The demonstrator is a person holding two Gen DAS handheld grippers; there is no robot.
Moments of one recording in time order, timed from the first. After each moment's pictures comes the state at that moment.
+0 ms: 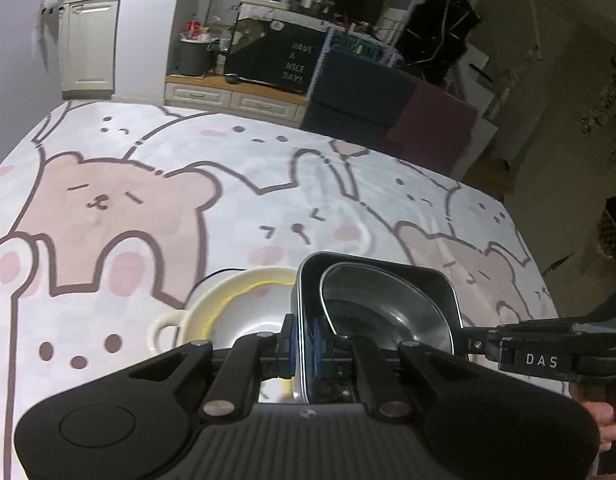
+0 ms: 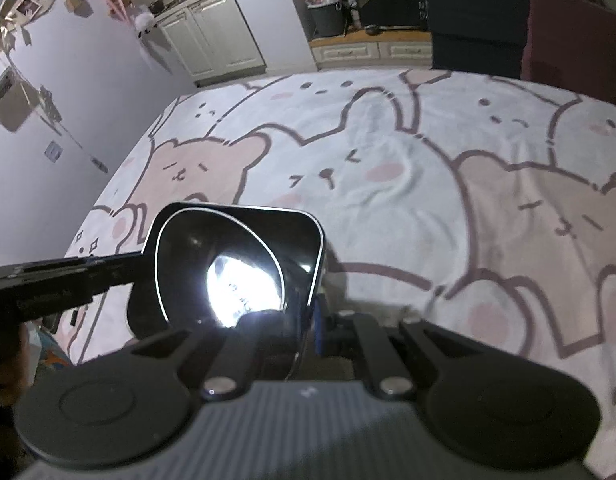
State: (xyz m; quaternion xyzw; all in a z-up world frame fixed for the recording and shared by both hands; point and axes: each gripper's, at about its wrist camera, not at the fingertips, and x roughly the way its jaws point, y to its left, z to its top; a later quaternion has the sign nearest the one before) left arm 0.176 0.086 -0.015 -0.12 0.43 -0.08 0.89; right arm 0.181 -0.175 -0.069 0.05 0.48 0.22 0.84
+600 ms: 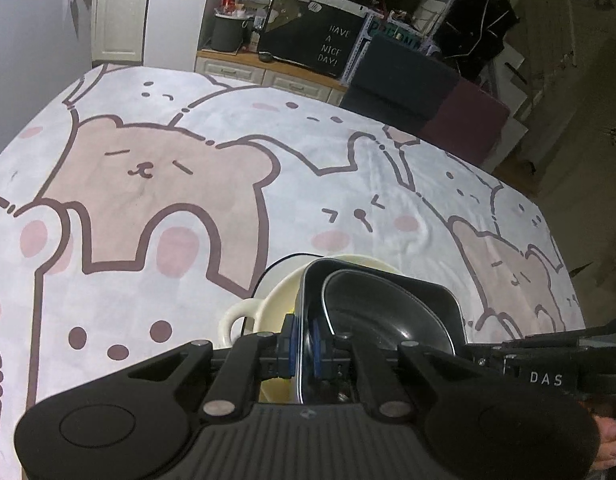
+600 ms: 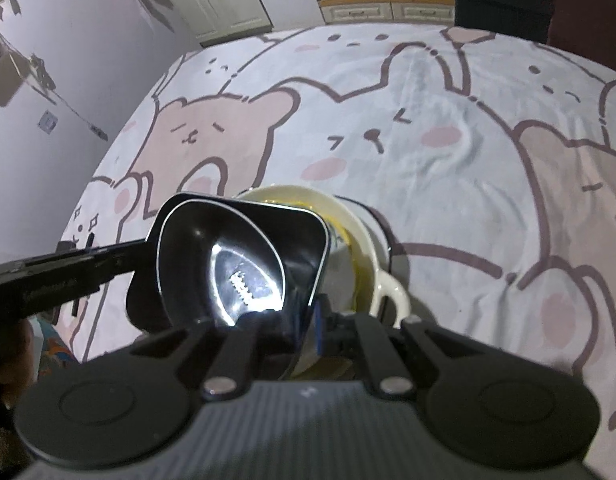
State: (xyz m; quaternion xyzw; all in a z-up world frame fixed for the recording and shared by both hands) left arm 0.192 0.136 -0.047 -0.14 0.46 -0.05 0.88; right arm 0.203 -0.111 -0.098 0.04 0.54 0.23 0.81
